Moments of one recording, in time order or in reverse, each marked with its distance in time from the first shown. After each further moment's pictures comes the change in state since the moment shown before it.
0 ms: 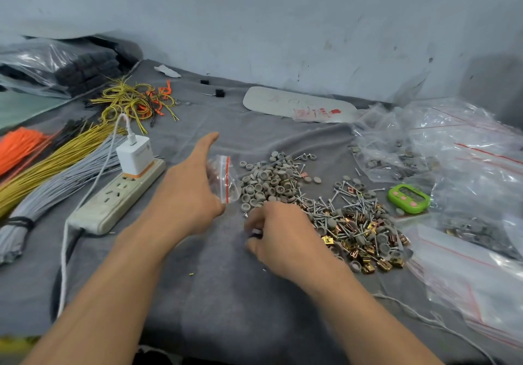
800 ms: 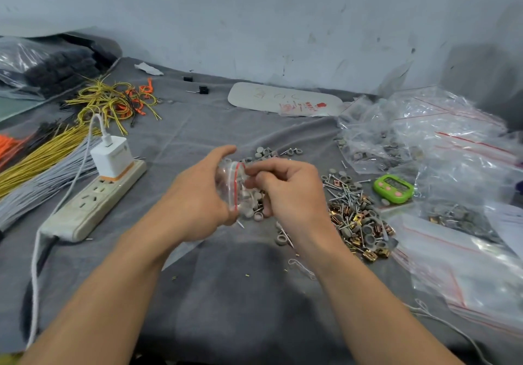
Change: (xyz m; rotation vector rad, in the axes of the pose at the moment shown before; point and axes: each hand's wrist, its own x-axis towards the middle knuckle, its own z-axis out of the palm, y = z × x) left_hand -0.002 0.023 0.014 -0.122 -0.205 0.092; right_hand 0.017 0.009 -0.027 0.826 0.384 0.036
